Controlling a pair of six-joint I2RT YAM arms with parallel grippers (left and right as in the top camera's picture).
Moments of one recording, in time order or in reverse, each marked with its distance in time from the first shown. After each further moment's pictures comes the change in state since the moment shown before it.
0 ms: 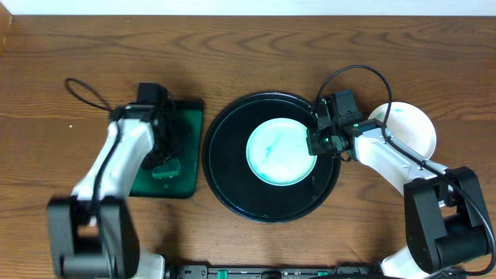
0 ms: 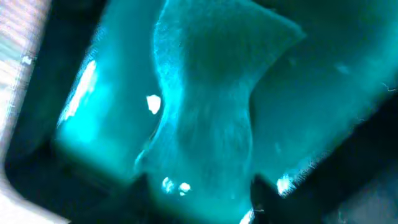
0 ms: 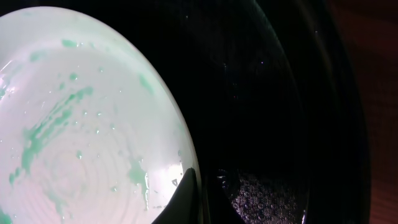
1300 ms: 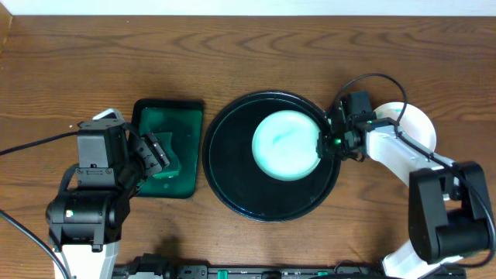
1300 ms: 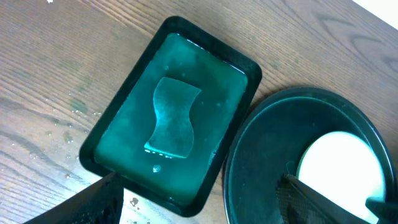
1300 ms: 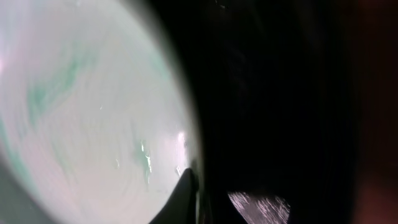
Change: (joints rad) left arm 0.000 -0.750 0.032 -0.149 0.037 0.056; right arm -0.099 0.046 -0.007 -0.070 -0.147 0.075
